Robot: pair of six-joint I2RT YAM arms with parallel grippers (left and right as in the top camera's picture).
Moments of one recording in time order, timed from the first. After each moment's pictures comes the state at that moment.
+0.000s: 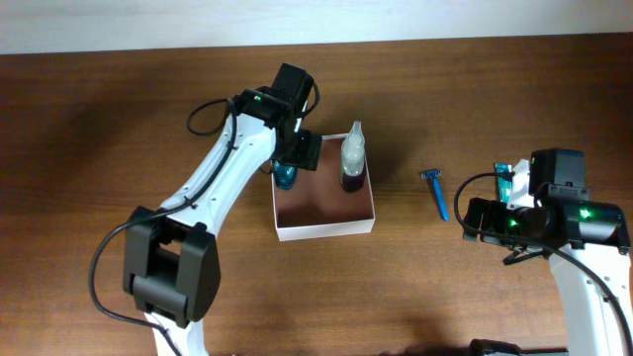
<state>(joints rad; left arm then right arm) -0.44 2.01 1.75 -1.04 -0.08 -0.19 -0.18 1.16 1.05 -1.18 -0.07 0.10</state>
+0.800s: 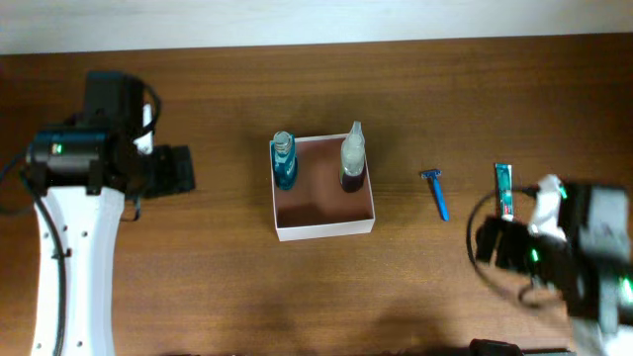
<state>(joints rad) 0.00 1.46 1.65 -1.45 -0.13 -0.17 -0.18 0.87 1.17 -1.38 -0.08 0.14</state>
